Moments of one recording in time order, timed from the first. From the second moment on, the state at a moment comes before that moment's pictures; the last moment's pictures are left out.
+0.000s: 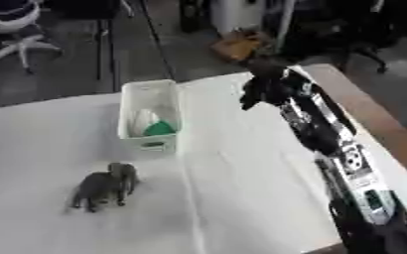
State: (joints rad) left arm -0.39 0.33 0.03 -1.74 -0.28 -0.16 -0.11; right arm -0.11 -0.37 -0.14 -1.91 -0.30 -0.35 0.38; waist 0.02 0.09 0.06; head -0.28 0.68
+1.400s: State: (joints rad) left arm -0.53 0.40 -0.08 -1.63 -0.45 -0.16 -0.26; right arm -0.11 -0.37 -0.14 -1.91 -0.29 -0.35 0.38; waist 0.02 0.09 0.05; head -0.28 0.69
